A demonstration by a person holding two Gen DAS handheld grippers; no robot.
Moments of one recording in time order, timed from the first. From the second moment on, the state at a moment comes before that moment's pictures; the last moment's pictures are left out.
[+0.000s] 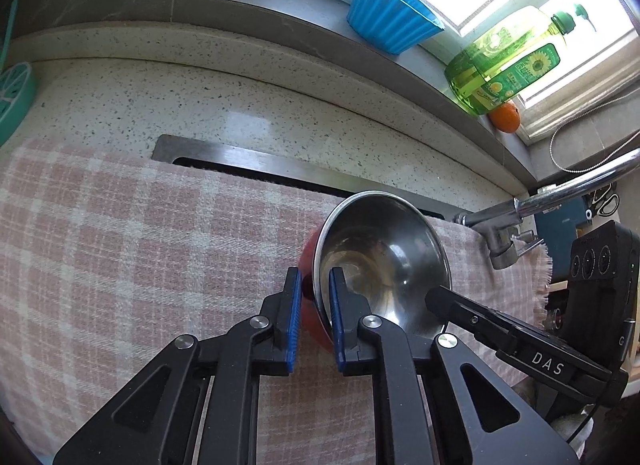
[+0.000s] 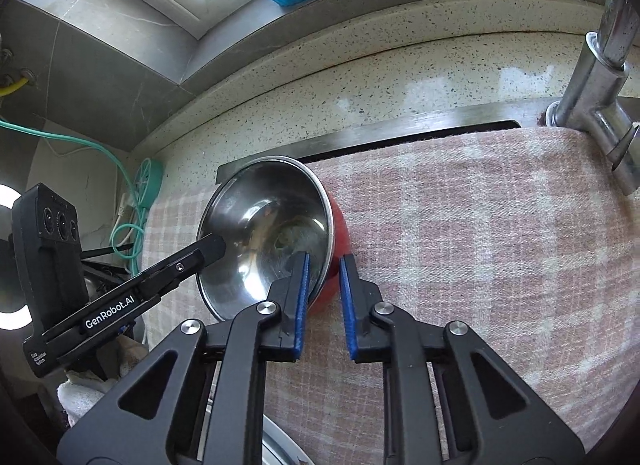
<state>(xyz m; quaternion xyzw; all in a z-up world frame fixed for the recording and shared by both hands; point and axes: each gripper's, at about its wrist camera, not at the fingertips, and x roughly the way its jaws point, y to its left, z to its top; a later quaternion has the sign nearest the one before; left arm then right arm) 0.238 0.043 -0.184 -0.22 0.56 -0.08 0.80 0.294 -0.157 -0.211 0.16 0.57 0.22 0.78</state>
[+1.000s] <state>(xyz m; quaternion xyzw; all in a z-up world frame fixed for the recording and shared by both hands) 0.128 0.003 -0.110 -0.20 0.50 -0.13 0.83 0.168 -0.217 -0.145 0.17 0.52 0.26 0.80</state>
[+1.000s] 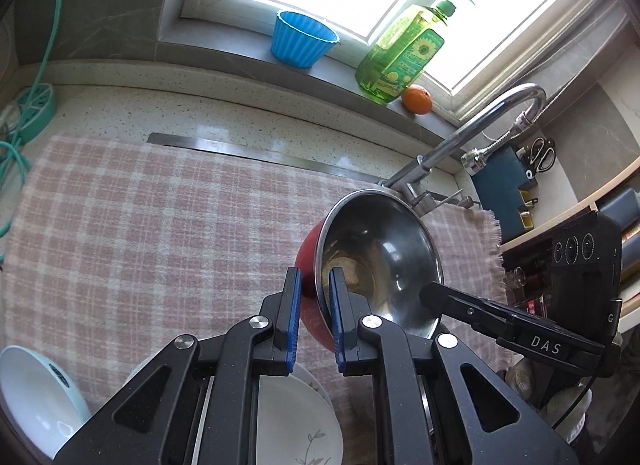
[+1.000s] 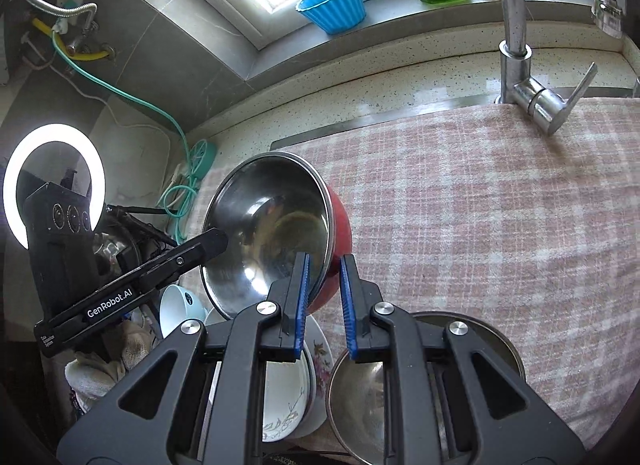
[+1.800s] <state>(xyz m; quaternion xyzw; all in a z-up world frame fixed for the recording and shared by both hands) 0.076 -0.072 -0.122 -0.17 0.53 -0.20 0.81 0.089 -0.296 -0.162 0.18 0.53 0.21 0.80</state>
